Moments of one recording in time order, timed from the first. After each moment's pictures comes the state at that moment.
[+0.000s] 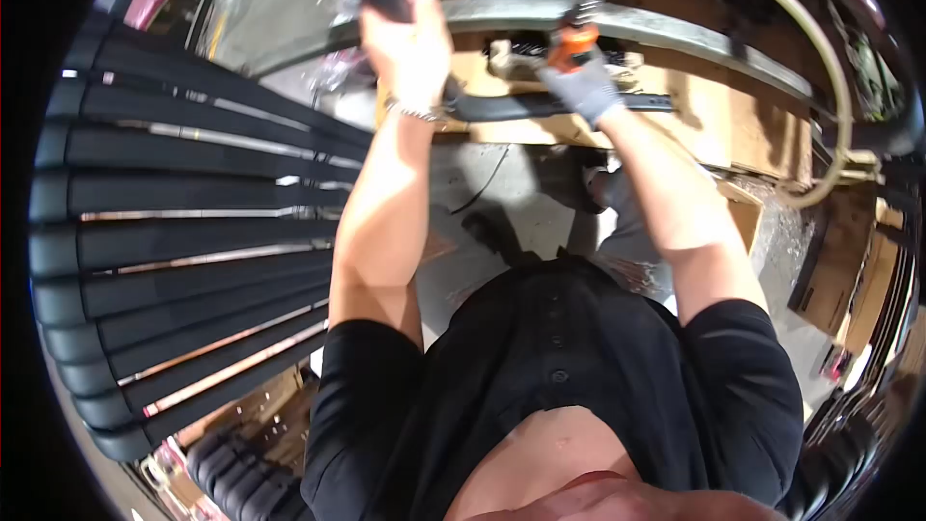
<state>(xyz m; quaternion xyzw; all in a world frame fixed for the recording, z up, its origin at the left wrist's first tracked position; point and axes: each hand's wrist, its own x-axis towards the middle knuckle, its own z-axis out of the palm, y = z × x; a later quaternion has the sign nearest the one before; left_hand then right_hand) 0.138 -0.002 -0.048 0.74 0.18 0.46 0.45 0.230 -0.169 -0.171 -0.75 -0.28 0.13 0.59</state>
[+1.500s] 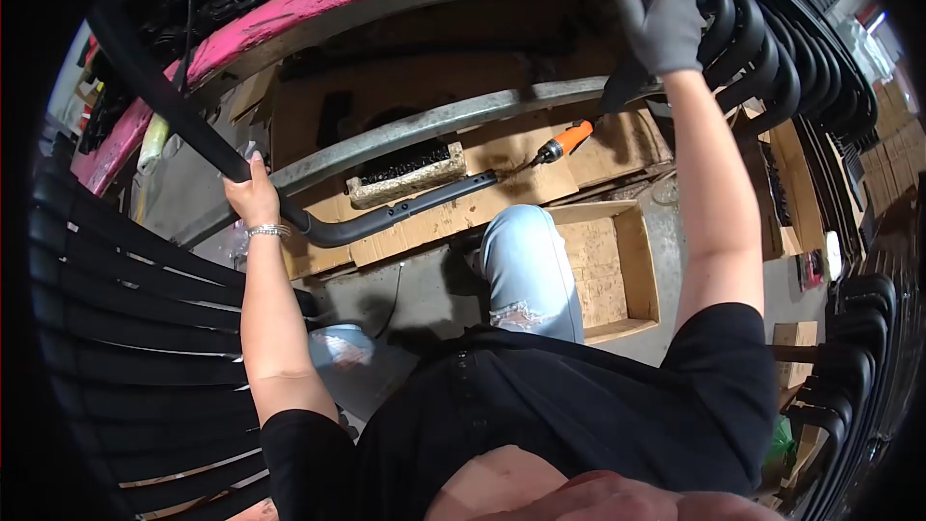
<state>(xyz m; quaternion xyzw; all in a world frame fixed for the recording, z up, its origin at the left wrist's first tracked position) 0.154 0.044 -0.053 0.76 0.20 0.48 0.40 0.288 -0.428 0.118 -0.83 -0.16 -0.52 0.11</state>
